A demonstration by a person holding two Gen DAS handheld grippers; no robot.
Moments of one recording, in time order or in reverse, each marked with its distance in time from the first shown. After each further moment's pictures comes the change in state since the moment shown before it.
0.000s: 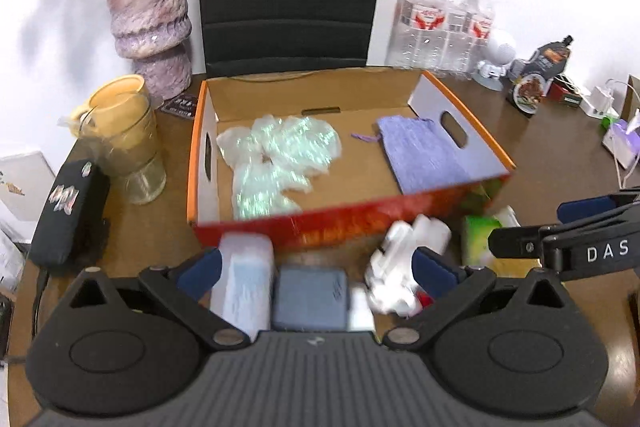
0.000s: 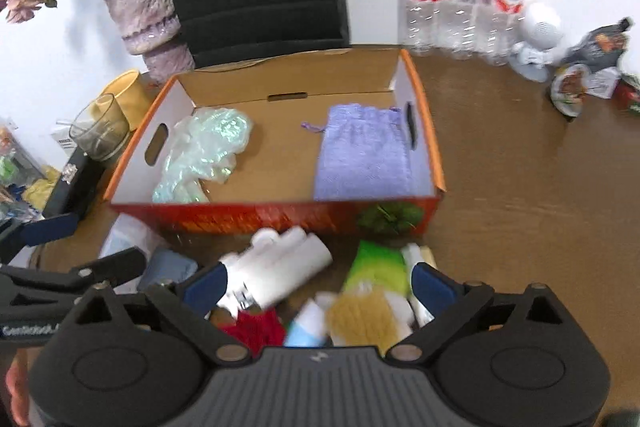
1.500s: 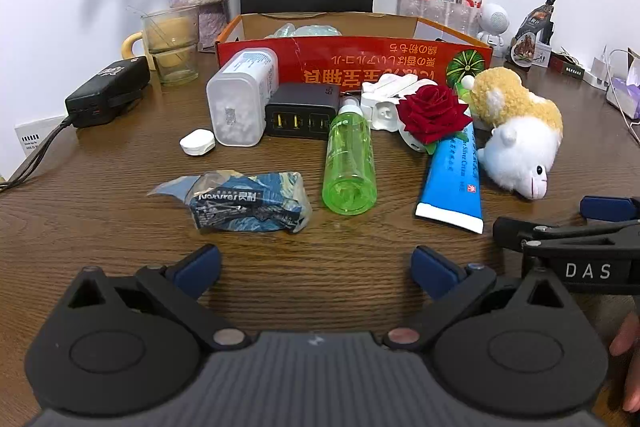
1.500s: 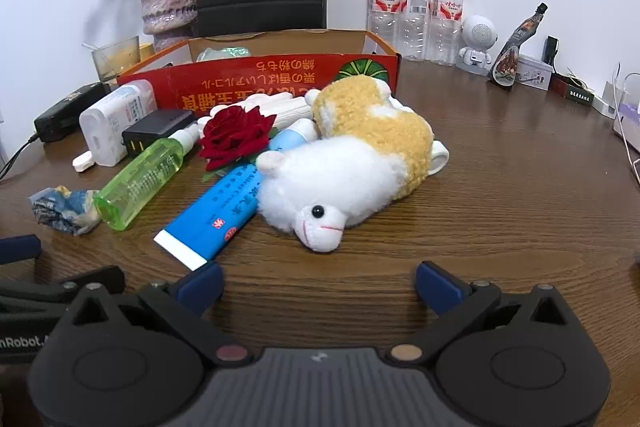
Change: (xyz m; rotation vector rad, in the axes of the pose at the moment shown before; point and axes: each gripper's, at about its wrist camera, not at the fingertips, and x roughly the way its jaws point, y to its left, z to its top) left arm -0.007 -0.032 -0.194 -0.032 -0.145 0.103; right arm 0.017 0.009 -0.210 -0.038 -0.300 -0.111
